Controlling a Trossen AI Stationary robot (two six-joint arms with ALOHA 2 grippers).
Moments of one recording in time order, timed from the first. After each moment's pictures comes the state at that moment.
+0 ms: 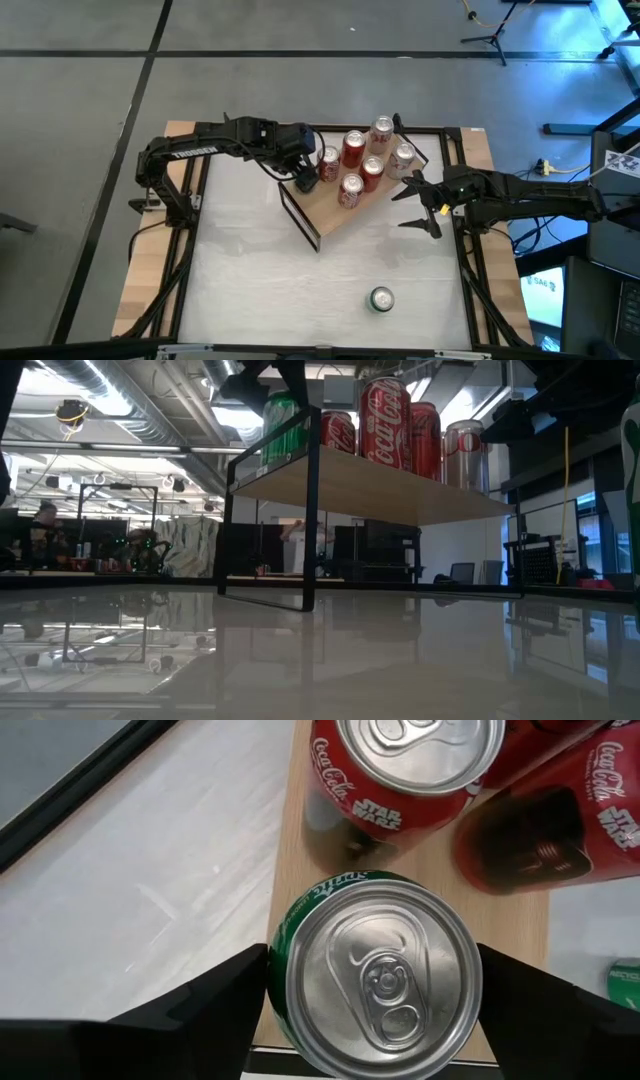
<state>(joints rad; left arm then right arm) 0.15 1.70 1.86 -1.23 -0.17 -0.62 -0.05 0.64 0.59 -0.42 -0.24 -0.11</state>
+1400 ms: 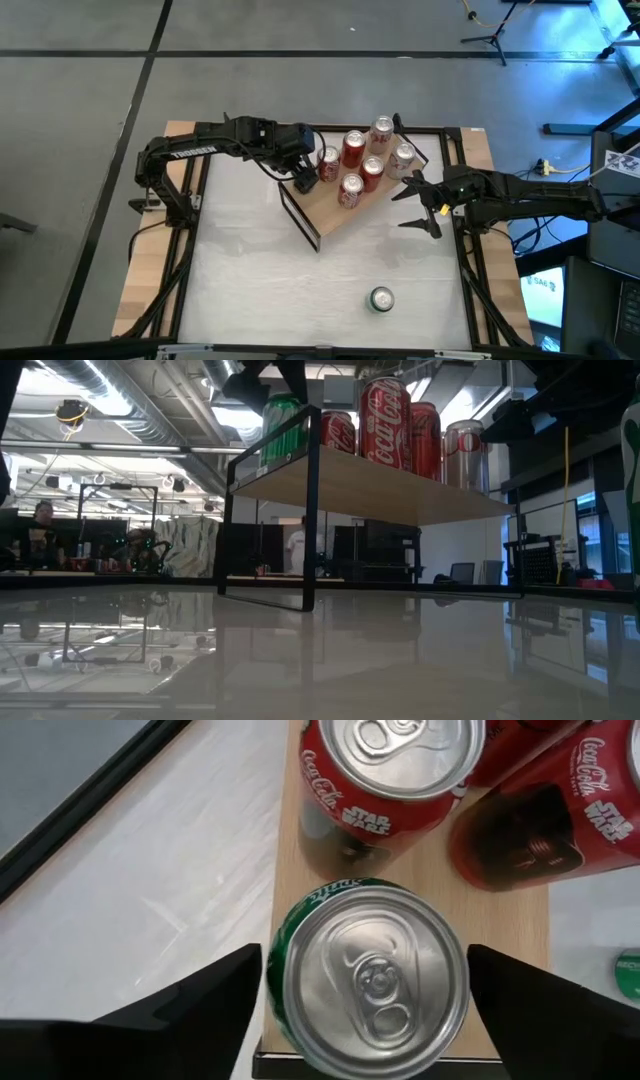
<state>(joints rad) 0.15 1.70 1.86 -1.23 -0.17 -0.57 -0.05 0.64 0.59 -0.42 -0.25 -0.11</state>
